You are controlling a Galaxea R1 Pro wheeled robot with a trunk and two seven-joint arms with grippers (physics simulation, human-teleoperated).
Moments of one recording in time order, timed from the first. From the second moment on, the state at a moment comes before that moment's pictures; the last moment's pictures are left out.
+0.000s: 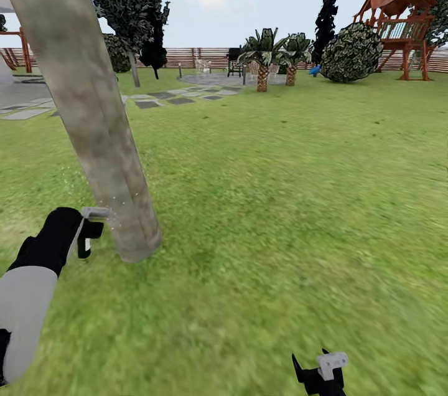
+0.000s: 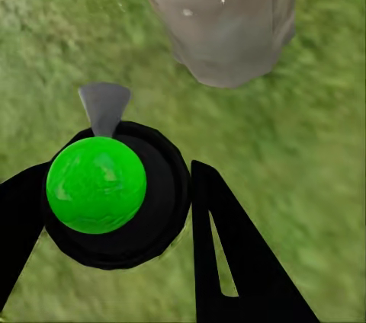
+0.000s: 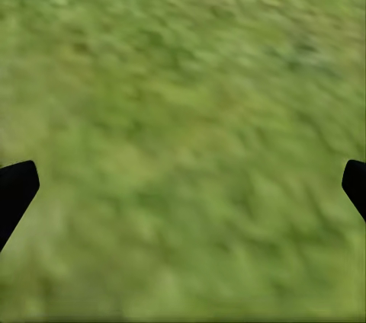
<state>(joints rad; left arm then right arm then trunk) -0.95 0.28 0.12 -0.80 -0.32 0.89 -0.21 -0.37 -0.04 -0.40 -0.17 0.43 -0.65 0.13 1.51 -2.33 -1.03</state>
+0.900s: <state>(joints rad) -1.03 0.29 0.12 -0.82 -0.32 0.98 -0.21 -0.37 -0.04 -0.40 -0.17 0.43 -0.65 0.13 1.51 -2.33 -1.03</state>
